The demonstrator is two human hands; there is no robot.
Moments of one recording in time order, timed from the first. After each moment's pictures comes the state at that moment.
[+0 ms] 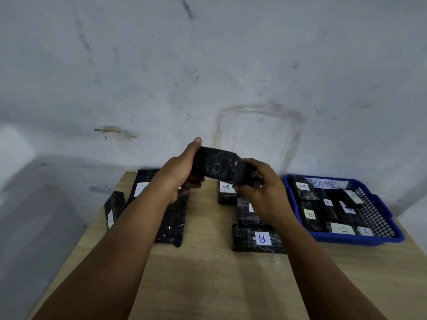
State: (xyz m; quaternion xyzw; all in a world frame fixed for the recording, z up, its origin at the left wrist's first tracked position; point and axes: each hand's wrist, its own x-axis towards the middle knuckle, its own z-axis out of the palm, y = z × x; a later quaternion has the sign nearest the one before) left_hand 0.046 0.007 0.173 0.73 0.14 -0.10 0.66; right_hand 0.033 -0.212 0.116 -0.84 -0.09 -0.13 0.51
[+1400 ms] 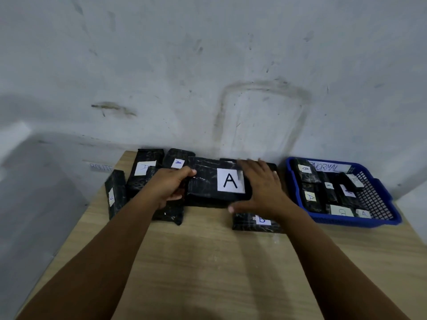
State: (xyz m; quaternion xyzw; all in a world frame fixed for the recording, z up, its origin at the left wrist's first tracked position) left_hand 0.036 0.042 0.084 0.72 0.19 -0.14 0.65; right_hand 0.027 -0.219 0.091 -0.97 -0.14 0.07 0.18
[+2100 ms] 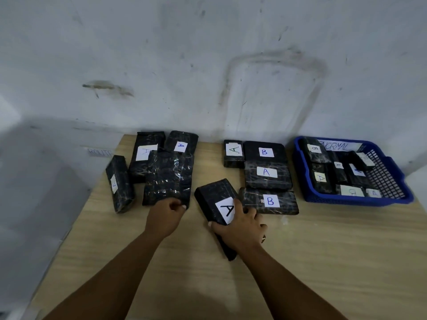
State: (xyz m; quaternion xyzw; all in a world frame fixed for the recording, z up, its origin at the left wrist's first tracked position) left_hand -0.013 0.072 -0.052 0.91 0.16 -0.08 0.38; right_hand -0.035 -0.142 -0.046 -0.96 0.14 0.19 0.14
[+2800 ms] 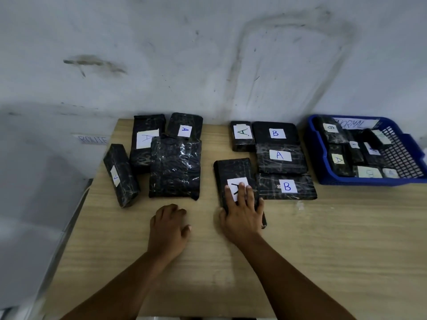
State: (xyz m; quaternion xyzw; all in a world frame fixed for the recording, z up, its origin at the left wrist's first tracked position) left_hand -0.049 0.112 -0.136 0.98 -0.02 -0.08 0.17; right_hand -0.023 -0.101 -0.087 -0.98 0.02 0.18 0.06
